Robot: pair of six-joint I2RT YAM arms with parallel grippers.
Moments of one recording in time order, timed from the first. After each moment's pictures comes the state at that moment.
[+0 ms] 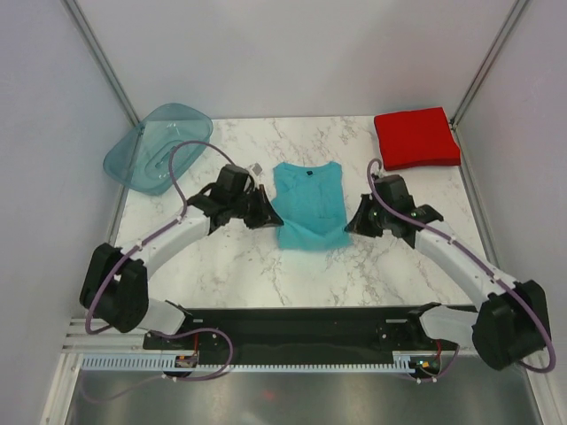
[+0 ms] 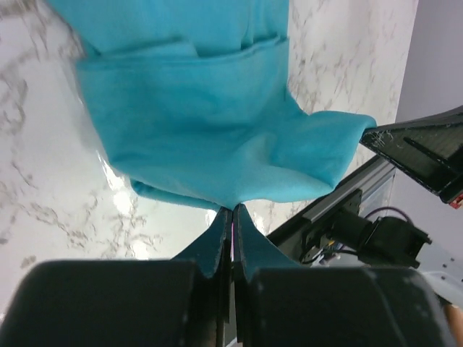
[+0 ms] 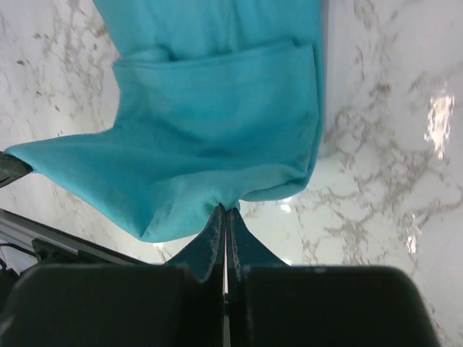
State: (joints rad) left arm -0.53 1.40 0.93 -0.32 0.38 -0.74; right arm 0.38 1.17 0.81 -0.50 -0.19 0.67
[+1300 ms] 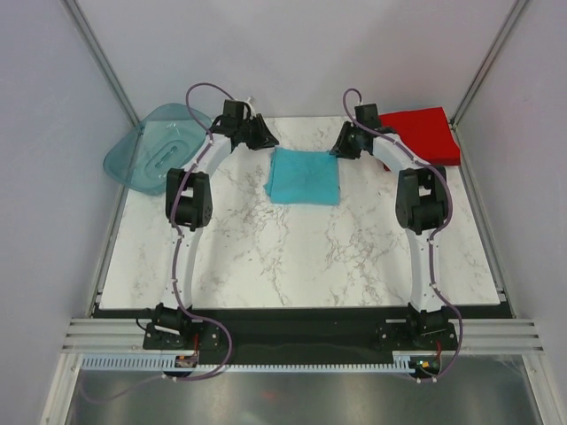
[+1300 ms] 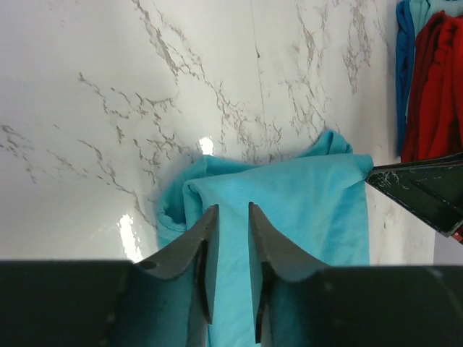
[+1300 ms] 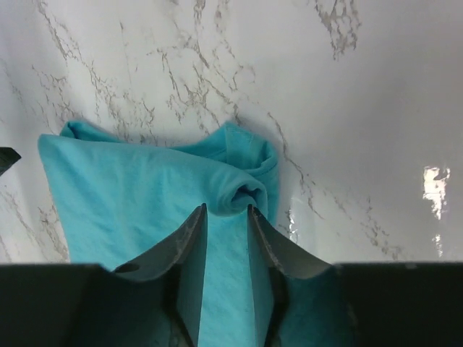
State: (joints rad) left arm -0.22 2.56 2.26 -0.37 0.48 -0.55; right arm 0.20 2.37 1.99 -0.43 -0.19 0.56
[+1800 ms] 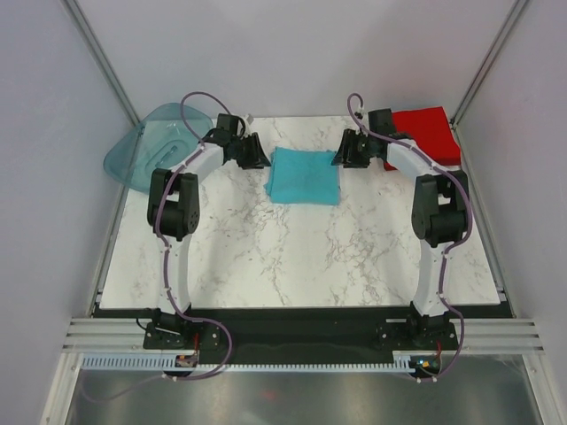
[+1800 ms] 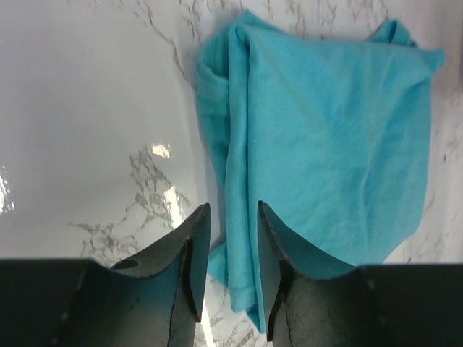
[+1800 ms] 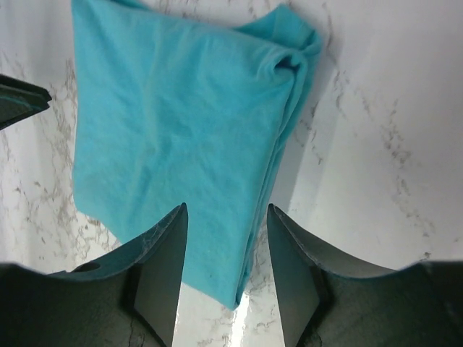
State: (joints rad) left arm -0.22 2.29 1.84 -0.36 0.43 -0.39; right arm 0.16 2.14 1.72 -0.41 -0.38 0.34
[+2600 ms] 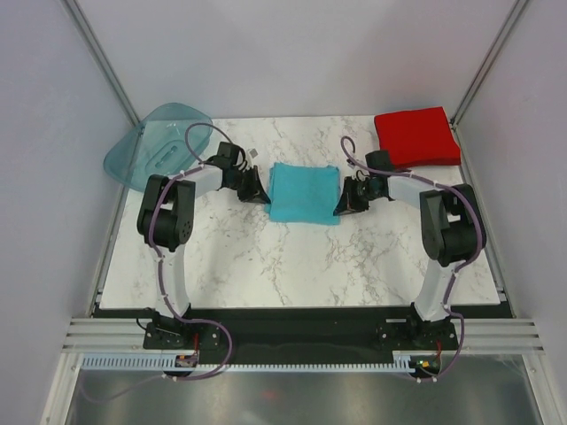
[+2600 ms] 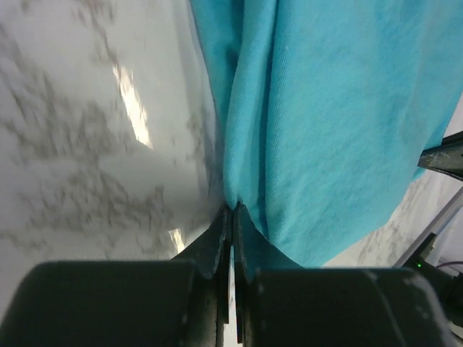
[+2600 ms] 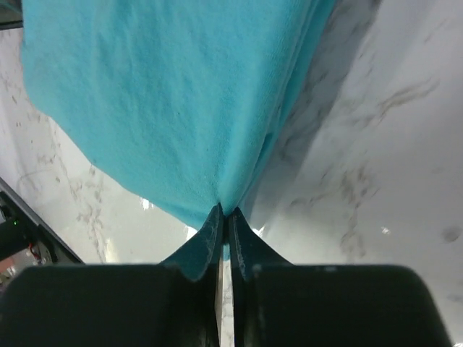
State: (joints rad) left arm -0.24 2.14 1.44 -0.32 0.57 -0.36; right arm 0.19 1.96 1.24 -0.37 -0.58 0.24
